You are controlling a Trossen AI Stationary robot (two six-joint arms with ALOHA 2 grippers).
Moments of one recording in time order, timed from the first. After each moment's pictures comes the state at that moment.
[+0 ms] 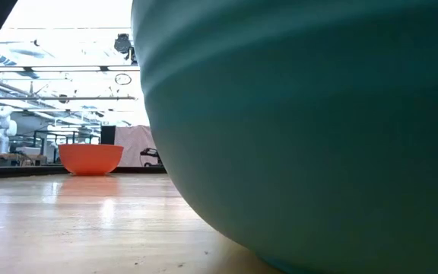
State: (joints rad) left arm -0.06 2.02 1.73 -0.75 0.01 0.13; right arm -0.61 0.62 1.02 -0.79 0.02 -0.25
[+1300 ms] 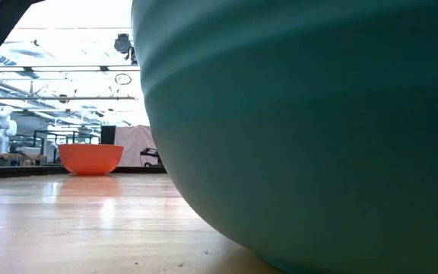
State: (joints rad) left arm 0.00 2.09 2.20 -0.69 -0.72 0.75; right arm -0.61 0.81 1.02 -0.25 -0.23 0.06
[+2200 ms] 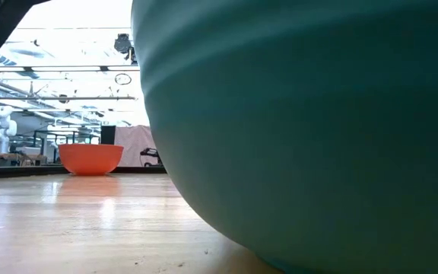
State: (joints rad) left arm 0.00 2.10 2.20 -0.70 -0.78 0.81; right arm -0.55 1.06 1.03 -0.14 -0.05 0.01
